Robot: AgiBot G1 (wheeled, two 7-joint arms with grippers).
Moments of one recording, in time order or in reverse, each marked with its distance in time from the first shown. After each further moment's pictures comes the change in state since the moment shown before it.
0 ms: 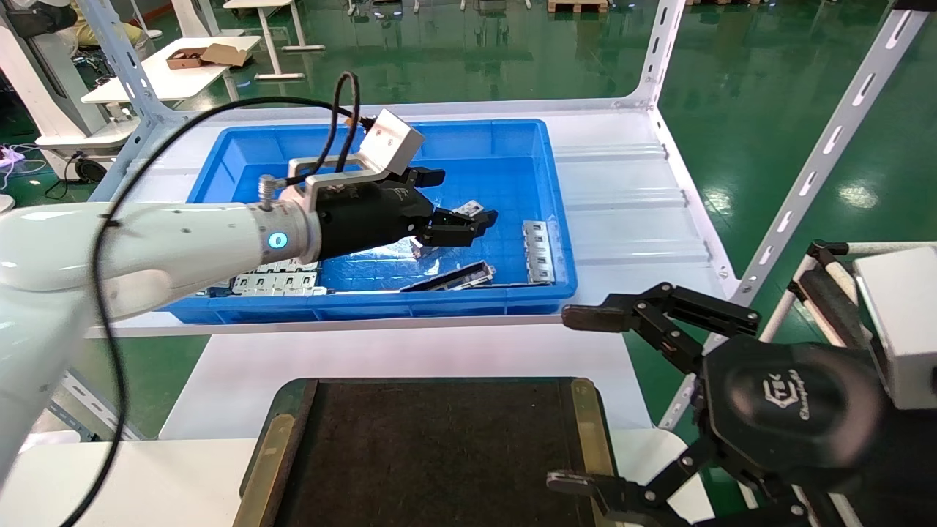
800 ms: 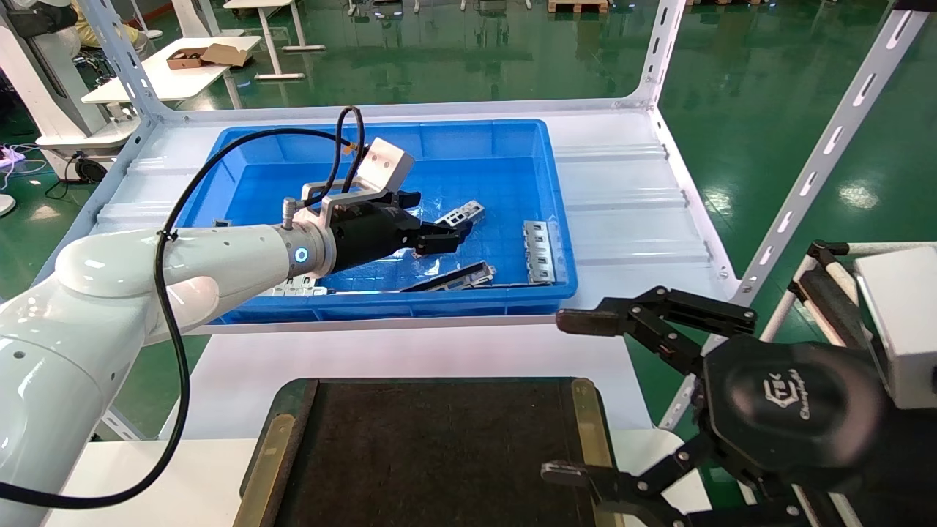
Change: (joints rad) left arm -0.048 0.119 0.029 0.320 -0.055 -0.150 0.138; right arm 0.000 0.000 -0.001 0.000 0.000 0.000 0.000
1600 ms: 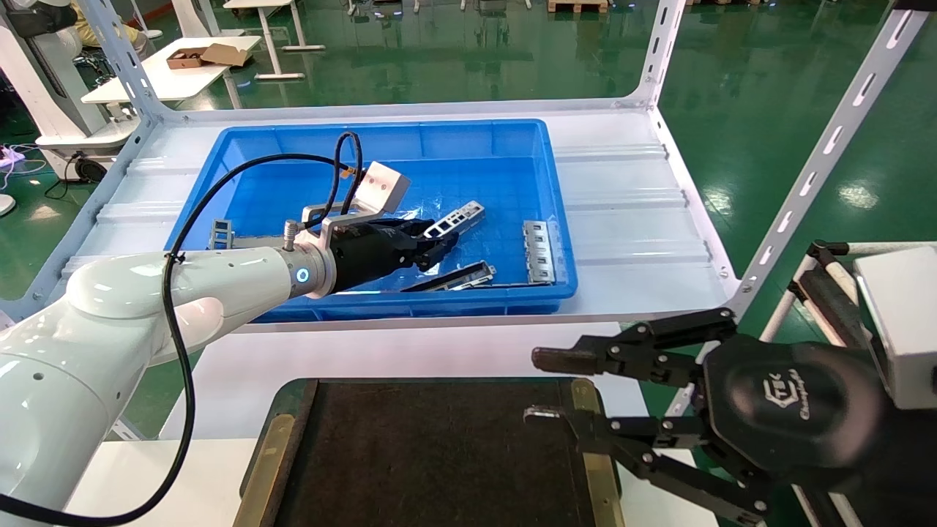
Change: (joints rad) left arm 0.022 -0.003 0.084 0.025 -0.100 -0.026 -0.004; right arm 0.000 0.000 -0.001 0.000 0.000 0.000 0.000
